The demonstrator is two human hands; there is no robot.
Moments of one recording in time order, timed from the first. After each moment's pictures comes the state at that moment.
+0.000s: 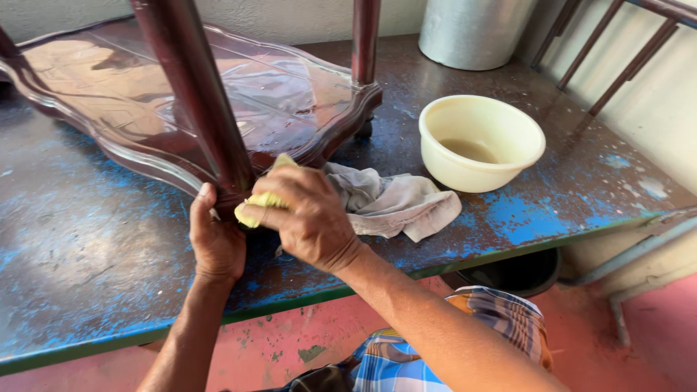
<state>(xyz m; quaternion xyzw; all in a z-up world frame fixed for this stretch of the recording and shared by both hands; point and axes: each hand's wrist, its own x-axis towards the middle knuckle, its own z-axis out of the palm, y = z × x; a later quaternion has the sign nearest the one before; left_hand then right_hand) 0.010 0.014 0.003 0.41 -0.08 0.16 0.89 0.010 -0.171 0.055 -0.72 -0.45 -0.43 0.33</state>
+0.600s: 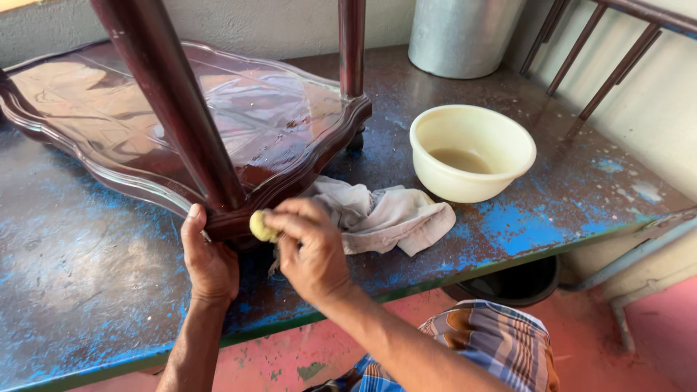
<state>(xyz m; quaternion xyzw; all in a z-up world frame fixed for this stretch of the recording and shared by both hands) 0.012 0.003 0.005 0.43 -0.09 0.20 0.88 0.016 -0.168 0.025 -0.70 -0.31 -0.39 0.51</state>
